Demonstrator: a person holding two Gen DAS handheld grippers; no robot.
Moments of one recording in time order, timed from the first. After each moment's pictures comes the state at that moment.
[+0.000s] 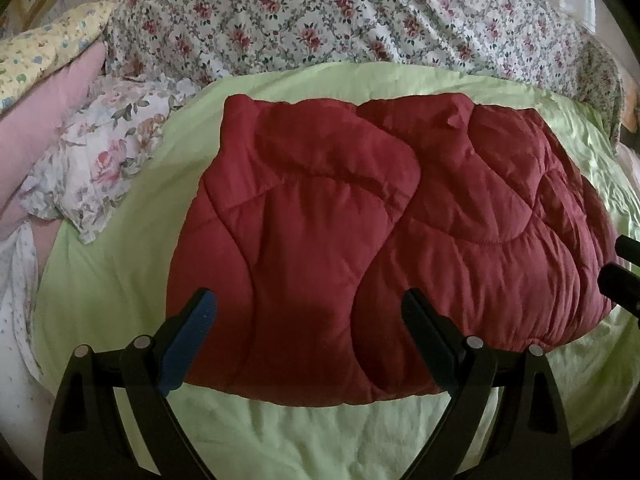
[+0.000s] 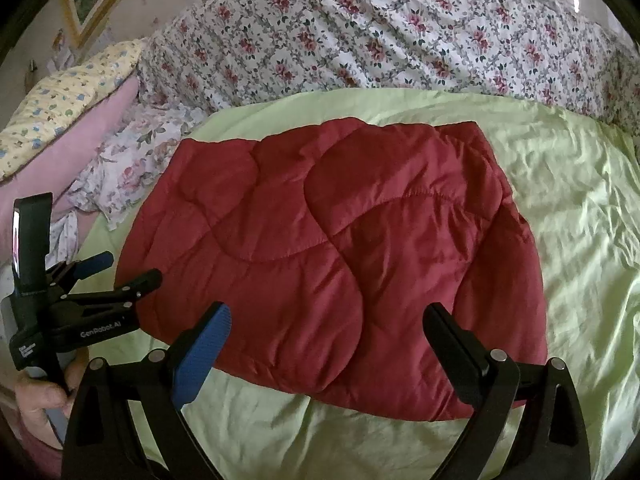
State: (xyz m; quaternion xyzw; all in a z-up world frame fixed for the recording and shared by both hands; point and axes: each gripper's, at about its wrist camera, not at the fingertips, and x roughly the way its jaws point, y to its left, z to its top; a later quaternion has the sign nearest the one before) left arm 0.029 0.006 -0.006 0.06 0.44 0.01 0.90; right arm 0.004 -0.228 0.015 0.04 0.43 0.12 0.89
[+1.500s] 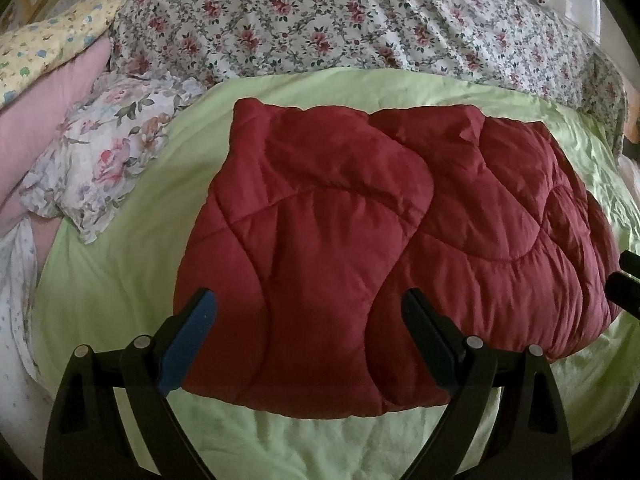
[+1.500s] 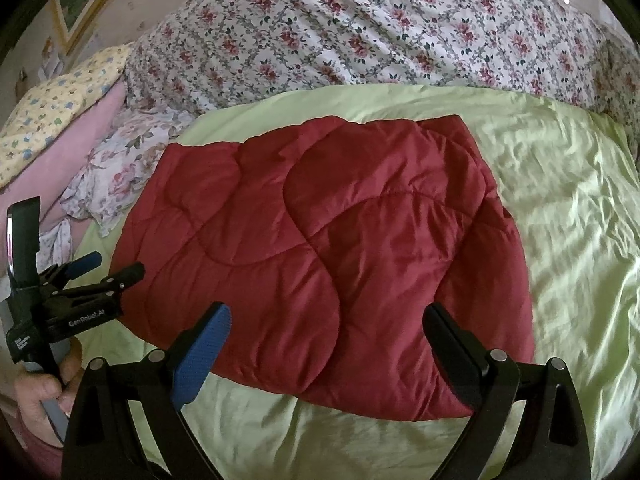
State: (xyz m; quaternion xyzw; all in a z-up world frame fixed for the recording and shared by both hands) left arm 0.037 0.013 -0.003 0.05 0.44 0.02 0.90; right arm 0.012 -0.244 0.015 0.05 0.44 0.11 0.89
